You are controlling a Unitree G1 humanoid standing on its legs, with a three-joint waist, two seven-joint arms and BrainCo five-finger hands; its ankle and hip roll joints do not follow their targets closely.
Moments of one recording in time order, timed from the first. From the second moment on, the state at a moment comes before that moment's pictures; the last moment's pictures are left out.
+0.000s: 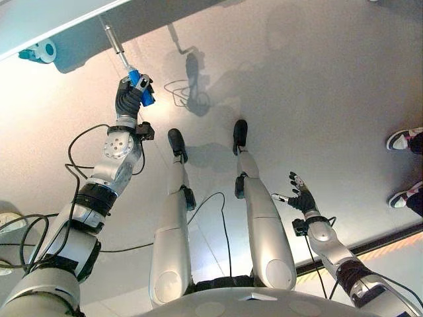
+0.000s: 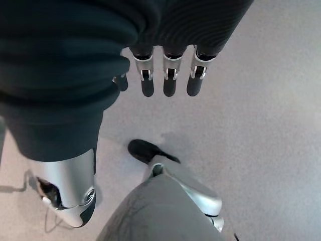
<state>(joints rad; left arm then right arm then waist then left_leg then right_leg) -0.57 0.65 -0.37 0.41 -0.73 -0.36 0.27 -0.12 -0.44 0.42 0.76 0.26 -0.34 -0.27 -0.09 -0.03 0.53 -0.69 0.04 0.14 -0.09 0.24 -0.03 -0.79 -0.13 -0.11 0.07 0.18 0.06</state>
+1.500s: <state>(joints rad) -0.84 0.64 -0.37 1.07 -0.64 -0.29 0.28 -0.13 -0.44 0.47 0.75 0.29 -0.34 -0.27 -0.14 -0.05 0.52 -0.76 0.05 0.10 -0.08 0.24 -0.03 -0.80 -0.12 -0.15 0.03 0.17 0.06</state>
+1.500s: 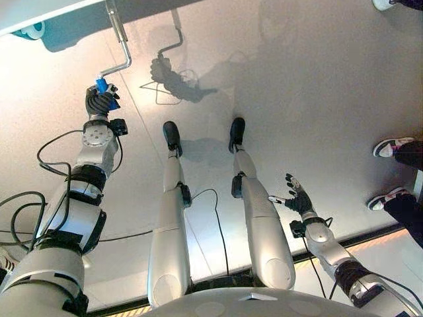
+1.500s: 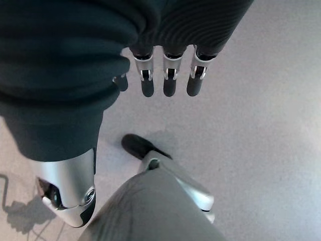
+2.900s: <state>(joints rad) -0.92 0.60 -0.42 1.18 -0.59 -0.22 0.35 -0.12 -0.45 0.49 0.68 0.29 -0.37 -0.26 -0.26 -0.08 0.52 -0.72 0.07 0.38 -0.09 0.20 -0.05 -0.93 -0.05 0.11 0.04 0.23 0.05</state>
